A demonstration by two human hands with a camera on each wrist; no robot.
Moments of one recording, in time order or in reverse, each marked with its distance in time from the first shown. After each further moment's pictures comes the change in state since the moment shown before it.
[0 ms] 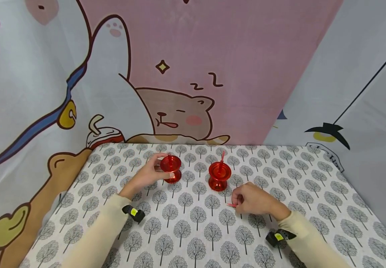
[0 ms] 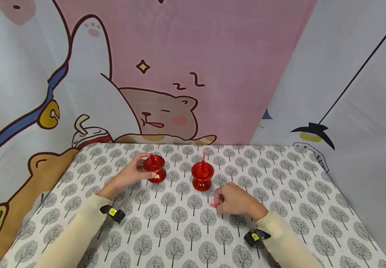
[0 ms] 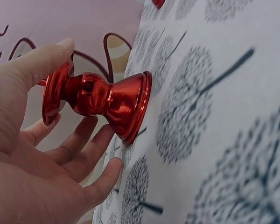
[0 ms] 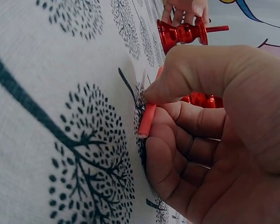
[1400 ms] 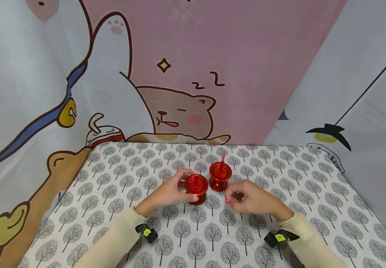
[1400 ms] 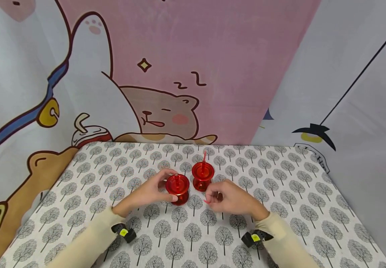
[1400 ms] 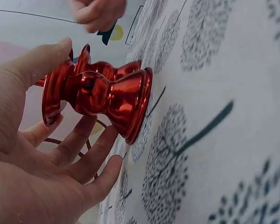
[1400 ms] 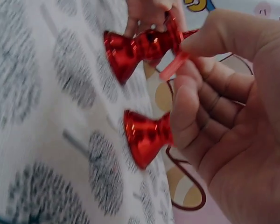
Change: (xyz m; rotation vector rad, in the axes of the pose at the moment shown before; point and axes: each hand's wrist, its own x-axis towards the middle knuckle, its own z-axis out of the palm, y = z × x) left_hand -0.025 0.026 0.075 -0.030 -0.202 0.168; right_hand 0.005 -0.015 -0.005 0.192 0.092 -0.377
